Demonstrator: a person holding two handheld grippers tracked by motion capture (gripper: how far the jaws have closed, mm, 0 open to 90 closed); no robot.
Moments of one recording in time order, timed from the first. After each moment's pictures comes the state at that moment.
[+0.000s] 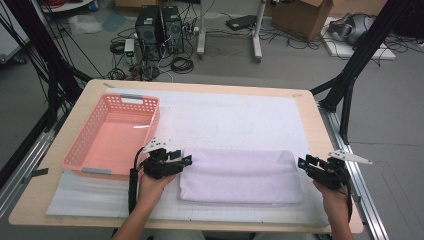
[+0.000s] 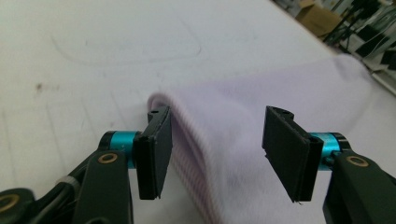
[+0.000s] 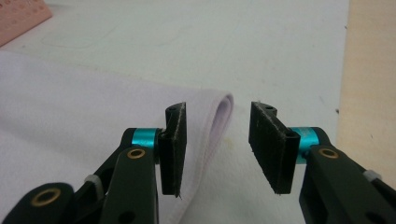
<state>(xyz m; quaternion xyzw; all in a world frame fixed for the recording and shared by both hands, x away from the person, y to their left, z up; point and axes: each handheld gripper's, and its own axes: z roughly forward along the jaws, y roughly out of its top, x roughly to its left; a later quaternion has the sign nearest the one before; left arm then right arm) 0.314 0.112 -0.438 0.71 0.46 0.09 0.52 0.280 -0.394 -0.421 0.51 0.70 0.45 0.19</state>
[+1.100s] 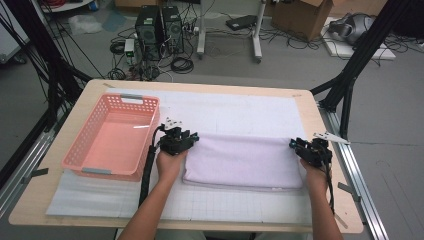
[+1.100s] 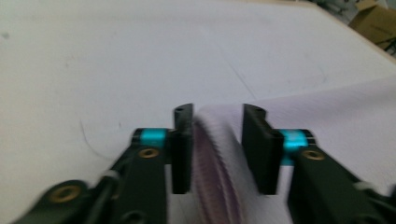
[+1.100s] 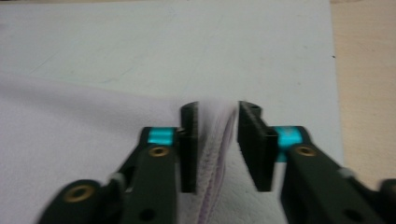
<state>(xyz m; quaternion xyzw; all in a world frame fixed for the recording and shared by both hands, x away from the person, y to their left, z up) 0.375 0.079 -0.442 0.71 0.49 0.17 0.48 0.348 -0.379 -0.439 0.55 0.67 0.44 0.23</state>
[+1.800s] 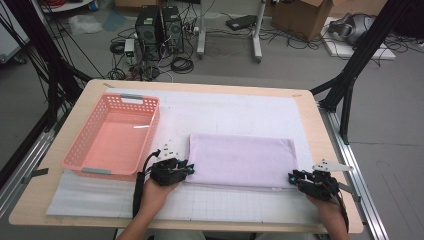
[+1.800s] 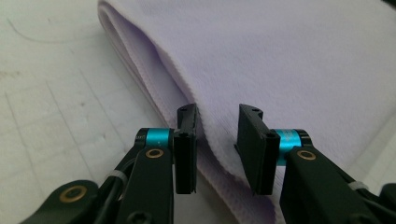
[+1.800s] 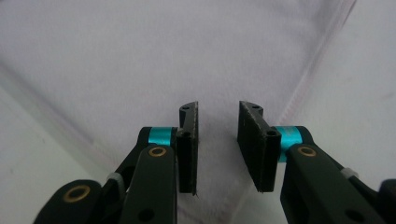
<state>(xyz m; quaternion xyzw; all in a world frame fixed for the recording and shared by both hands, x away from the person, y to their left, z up) 0.293 0.097 -0.451 0.78 0.41 0.12 0.46 0.261 -0.374 -0.445 0.45 0.78 0.40 0.16</state>
